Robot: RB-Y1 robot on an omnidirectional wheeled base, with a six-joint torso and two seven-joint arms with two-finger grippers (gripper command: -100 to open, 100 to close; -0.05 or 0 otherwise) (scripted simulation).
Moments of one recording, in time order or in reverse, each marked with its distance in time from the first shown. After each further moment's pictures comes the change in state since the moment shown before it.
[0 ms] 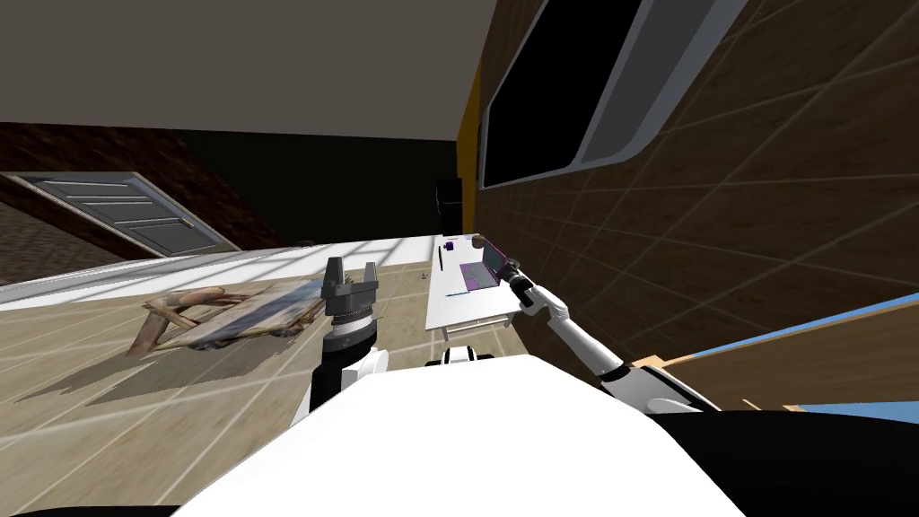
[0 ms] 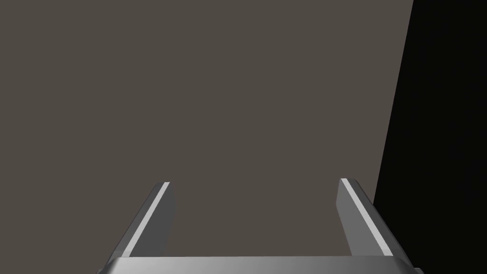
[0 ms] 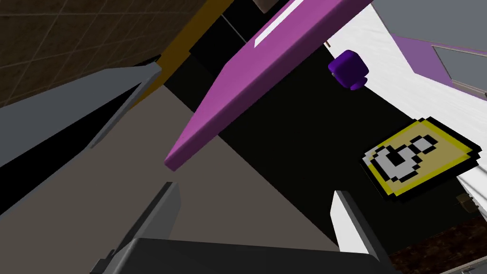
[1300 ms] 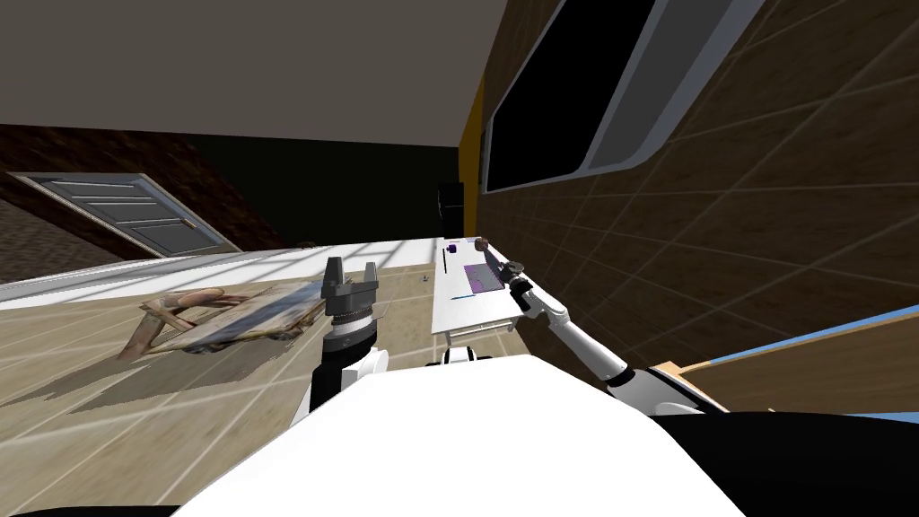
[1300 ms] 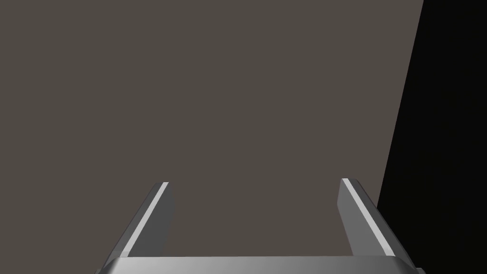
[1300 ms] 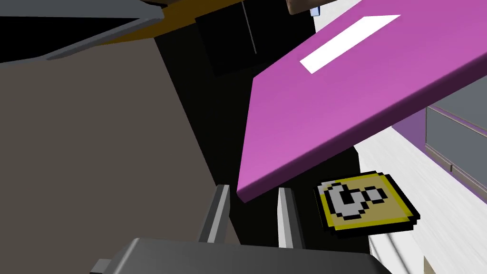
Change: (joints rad) left arm 0.000 0.000 0.000 0.000 0.000 0.000 0.000; right arm 0.022 -0.024 0.048 -0.041 0.207 0.095 0.221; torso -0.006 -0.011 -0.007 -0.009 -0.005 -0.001
